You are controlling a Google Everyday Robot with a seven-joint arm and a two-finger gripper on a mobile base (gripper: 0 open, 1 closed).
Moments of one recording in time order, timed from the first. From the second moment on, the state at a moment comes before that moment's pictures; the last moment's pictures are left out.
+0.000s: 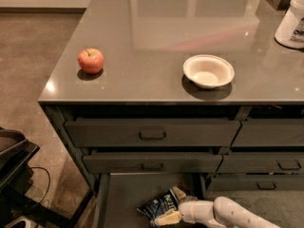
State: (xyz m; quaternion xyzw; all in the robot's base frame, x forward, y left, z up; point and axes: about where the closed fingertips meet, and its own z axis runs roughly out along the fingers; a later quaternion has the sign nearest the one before) arm 0.441 -0.069 0.312 -0.33 0.77 0.37 0.39
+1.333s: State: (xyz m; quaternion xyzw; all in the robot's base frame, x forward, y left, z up) arm 0.483 -0.125 0.218 -0.33 0.80 0.33 0.37
